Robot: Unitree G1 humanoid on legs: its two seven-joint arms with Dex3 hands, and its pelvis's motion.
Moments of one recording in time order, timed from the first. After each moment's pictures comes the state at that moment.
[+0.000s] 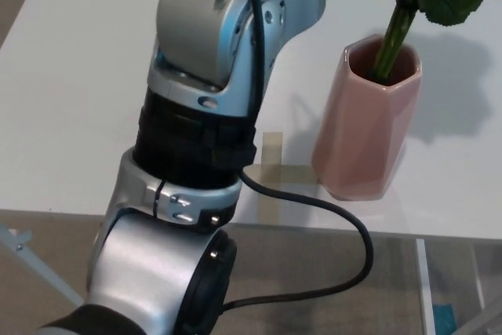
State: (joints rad) left_arm -1.22 -0.12 0.00 0.12 -0.30 0.88 -0.03; right_arm -0.24 -0.33 -0.20 1.29 -0.03 -0.11 -0.06
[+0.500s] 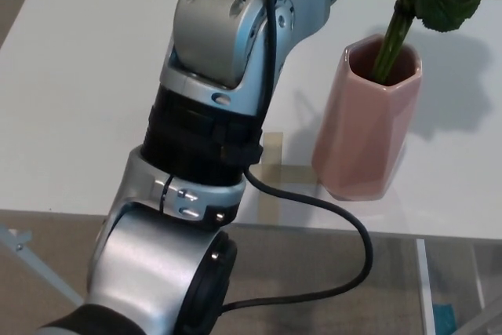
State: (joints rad) left_arm -1.22 -0.12 -0.01 0.20 -0.28 0.80 -0.04; right_arm -0.25 -0.33 -0.20 1.29 -0.03 -0.11 -0.05
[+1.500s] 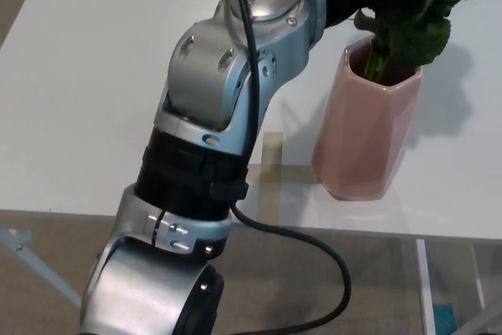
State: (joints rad) left_arm -1.08 -0.12 -0.05 0.16 -0.28 0.74 -0.04; right_arm -0.27 -0.32 -0.21 1.29 -0.03 -0.11 -0.05
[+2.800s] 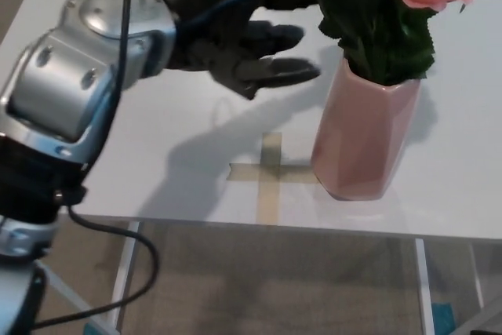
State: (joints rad) left_arm -0.98 0.52 -0.34 0.05 -0.25 0.73 -0.64; right_arm -0.27 -0.30 -0.22 1.29 -0.02 -0.11 -0.05
